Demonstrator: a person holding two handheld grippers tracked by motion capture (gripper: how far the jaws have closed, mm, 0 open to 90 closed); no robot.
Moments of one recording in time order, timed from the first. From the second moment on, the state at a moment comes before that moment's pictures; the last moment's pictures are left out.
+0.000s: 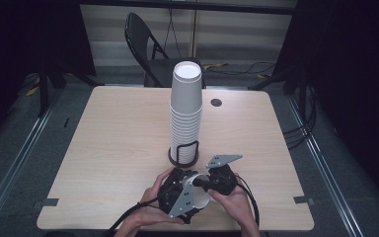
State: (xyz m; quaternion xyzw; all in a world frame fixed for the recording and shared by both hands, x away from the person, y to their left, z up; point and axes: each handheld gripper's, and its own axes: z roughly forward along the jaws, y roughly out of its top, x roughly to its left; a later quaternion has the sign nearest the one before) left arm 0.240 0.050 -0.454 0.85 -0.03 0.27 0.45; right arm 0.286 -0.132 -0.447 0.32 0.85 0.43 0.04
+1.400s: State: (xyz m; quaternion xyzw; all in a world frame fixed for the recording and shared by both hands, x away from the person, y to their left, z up) left arm 0.257 0.061 -0.454 0.83 0.05 0.24 0.50; right arm 0.278 -0.146 -0.447 0.36 0.79 0.49 0.08
